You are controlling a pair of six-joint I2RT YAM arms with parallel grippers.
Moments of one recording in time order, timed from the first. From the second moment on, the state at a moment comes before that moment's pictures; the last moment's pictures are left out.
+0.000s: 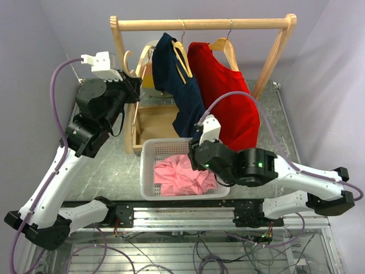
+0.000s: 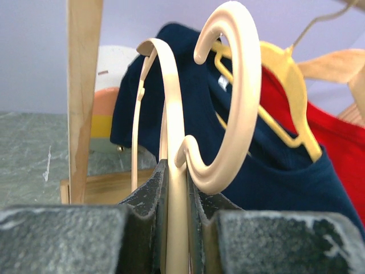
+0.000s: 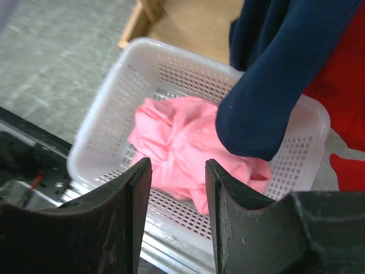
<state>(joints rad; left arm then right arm) -0.53 1.07 1.41 -0.33 -0.24 -0.35 1.39 1.25 1.44 -0.95 0.72 0.64</state>
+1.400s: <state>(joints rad) -0.53 1.44 1.76 -0.10 -0.44 -0.30 1.39 1.22 1.45 -0.67 0.60 0.49</state>
